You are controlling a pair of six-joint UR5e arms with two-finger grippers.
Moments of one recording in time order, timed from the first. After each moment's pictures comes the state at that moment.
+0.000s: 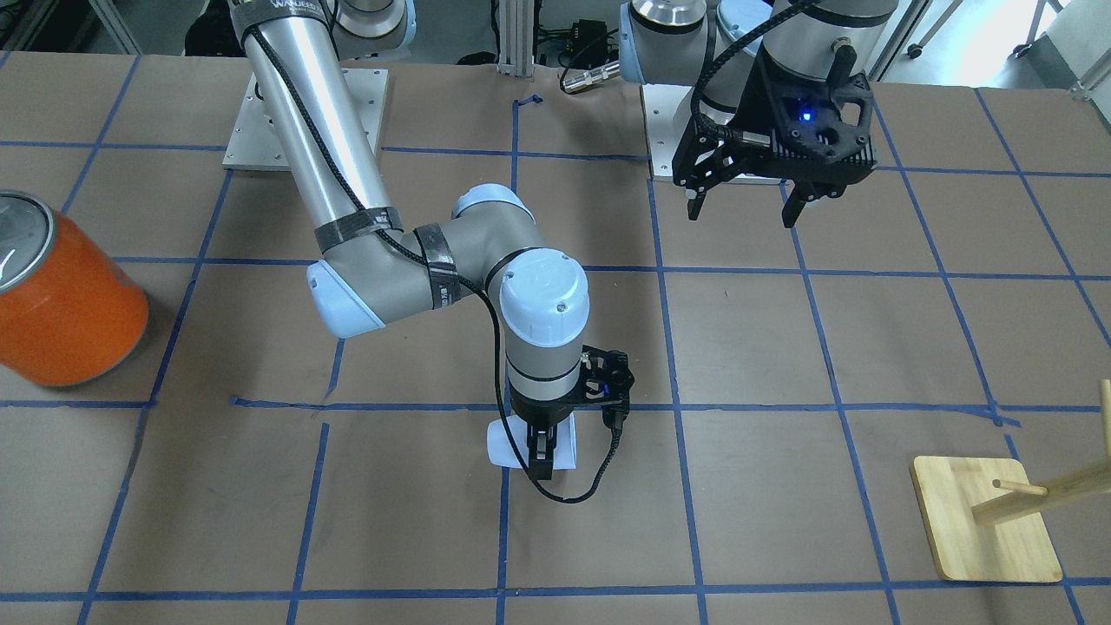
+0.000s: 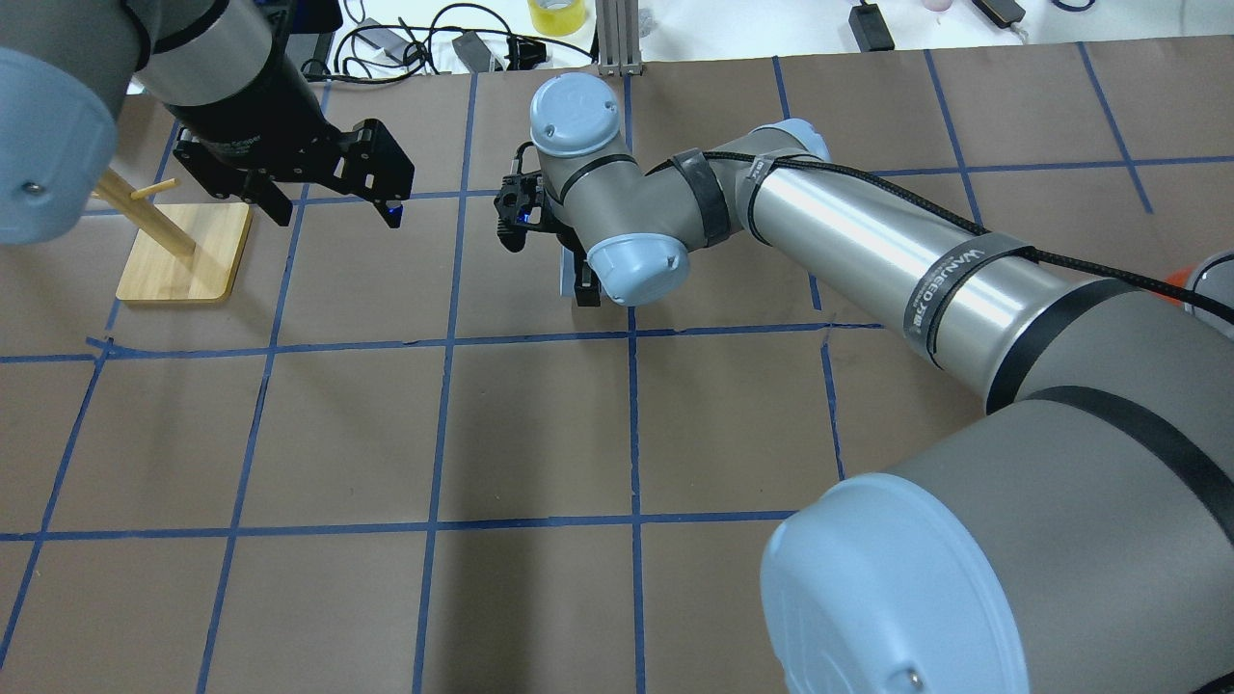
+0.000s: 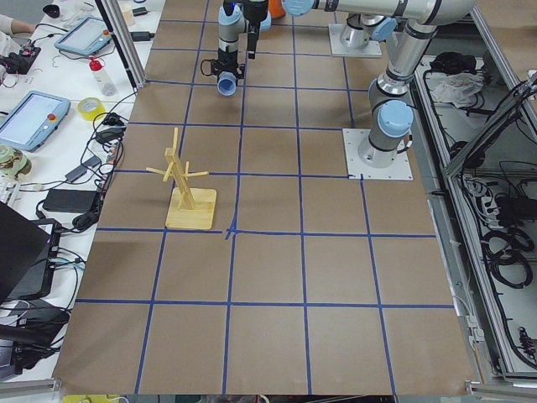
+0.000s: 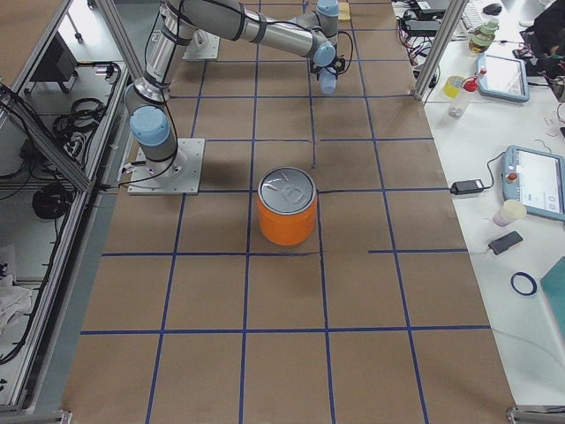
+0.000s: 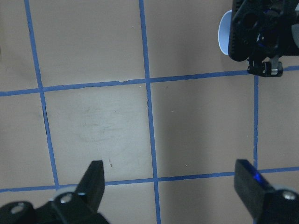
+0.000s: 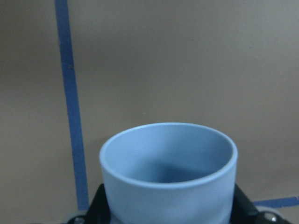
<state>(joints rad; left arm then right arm) -1.61 -1.55 -1.55 -1.54 1.57 0.02 1.99 -0.90 1.42 -2.21 -1.59 -1.10</state>
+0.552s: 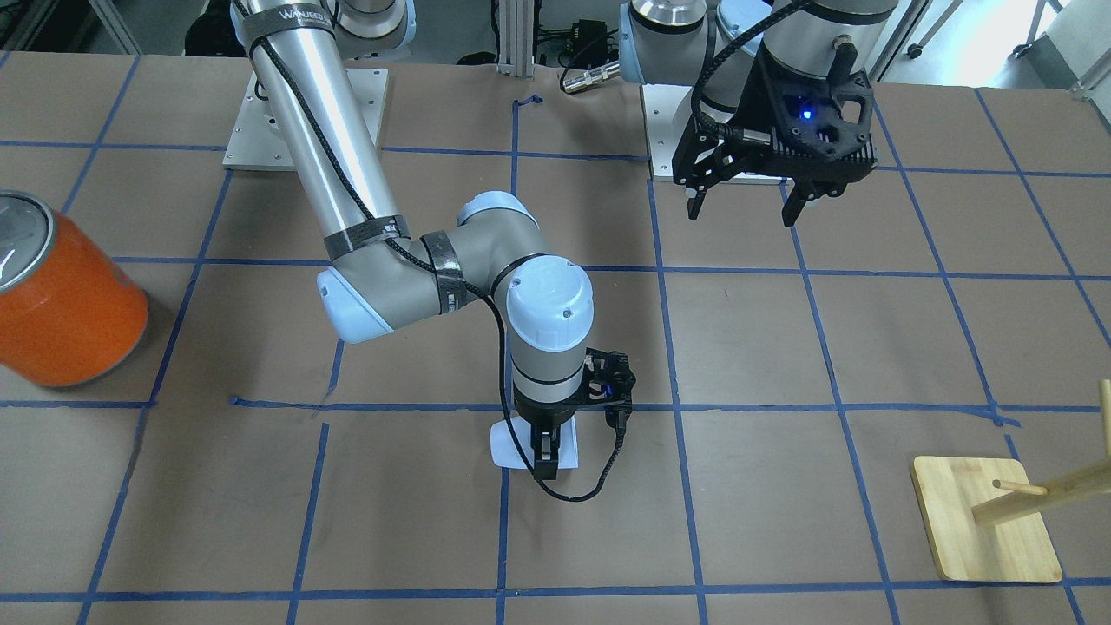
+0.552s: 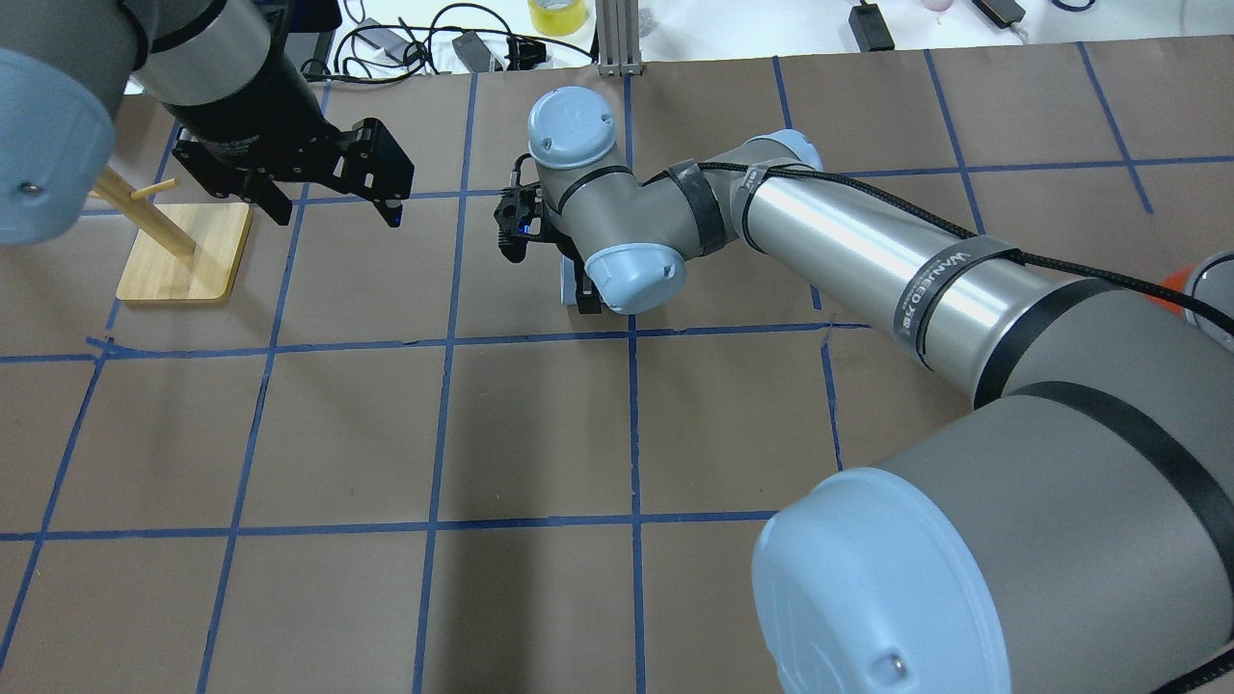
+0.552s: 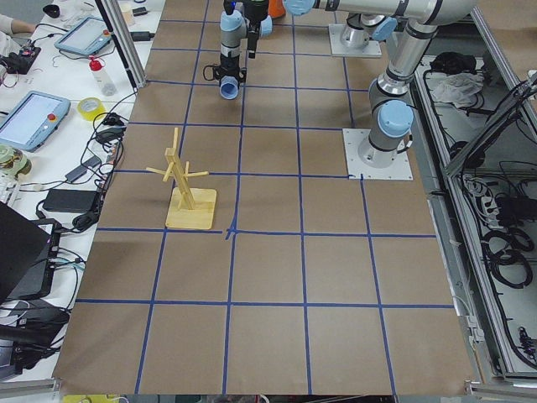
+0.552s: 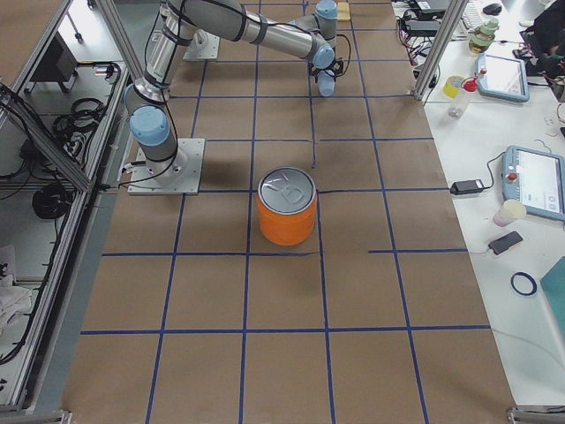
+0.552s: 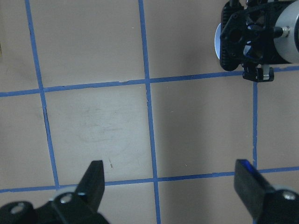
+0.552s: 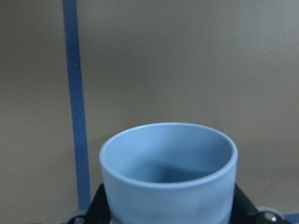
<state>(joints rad) -1.61 -1.55 -1.55 -1.54 1.57 0.02 2.00 -0.89 1.43 -2.23 -1.60 -1.12</state>
